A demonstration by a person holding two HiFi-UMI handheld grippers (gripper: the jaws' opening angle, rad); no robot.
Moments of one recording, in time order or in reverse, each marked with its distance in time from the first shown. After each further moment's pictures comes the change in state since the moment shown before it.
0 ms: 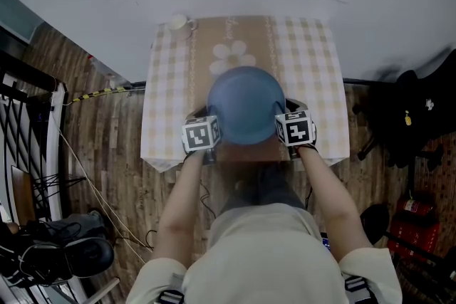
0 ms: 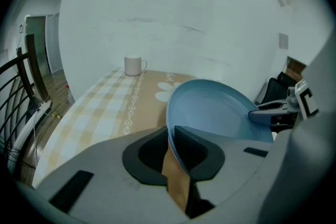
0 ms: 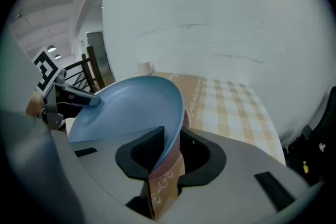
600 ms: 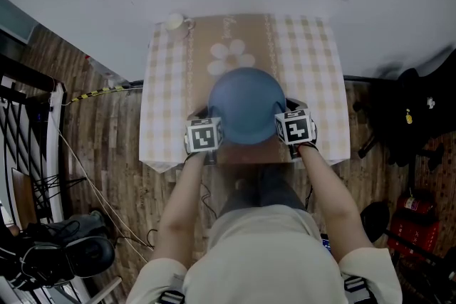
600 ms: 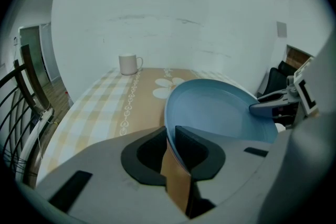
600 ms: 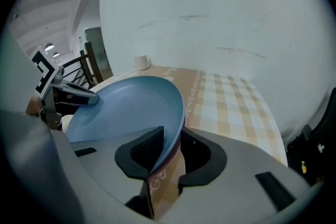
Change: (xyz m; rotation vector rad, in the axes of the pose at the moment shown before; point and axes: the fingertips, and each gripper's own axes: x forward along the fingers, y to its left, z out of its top) left arm 0.020 -0.004 -0.005 0.077 0.023 0.031; right arm 0.019 -0.011 -0.010 -0.005 0.047 -0.004
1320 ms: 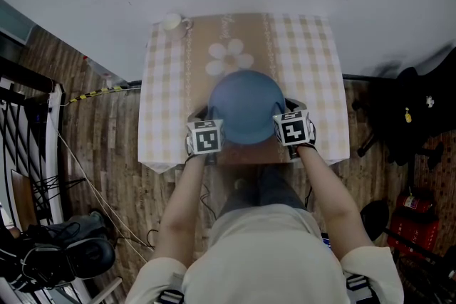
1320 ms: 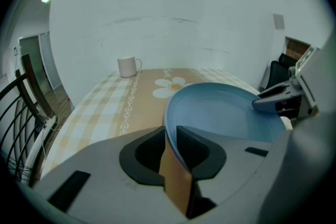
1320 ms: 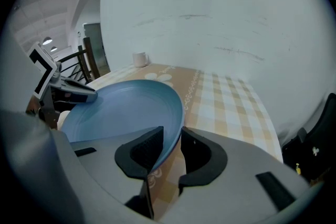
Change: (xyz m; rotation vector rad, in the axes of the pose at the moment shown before) left arm 0.008 0.000 -0.004 0.055 -0.017 0.042; right arm 0.004 -0.004 -0.006 -0.025 0.009 -0.039
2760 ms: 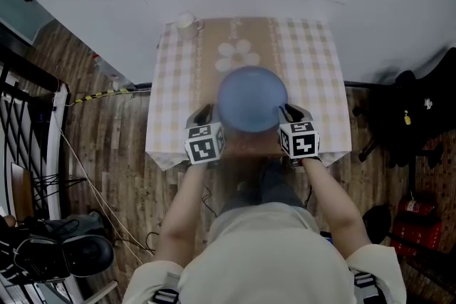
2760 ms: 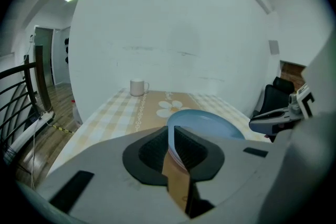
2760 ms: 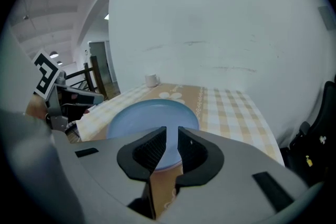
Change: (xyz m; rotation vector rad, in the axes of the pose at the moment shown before) left arm -0.096 0.003 0.022 -0.107 -0.216 -0.036; right arm -0.083 0.045 0.013 0.058 -0.184 0.039
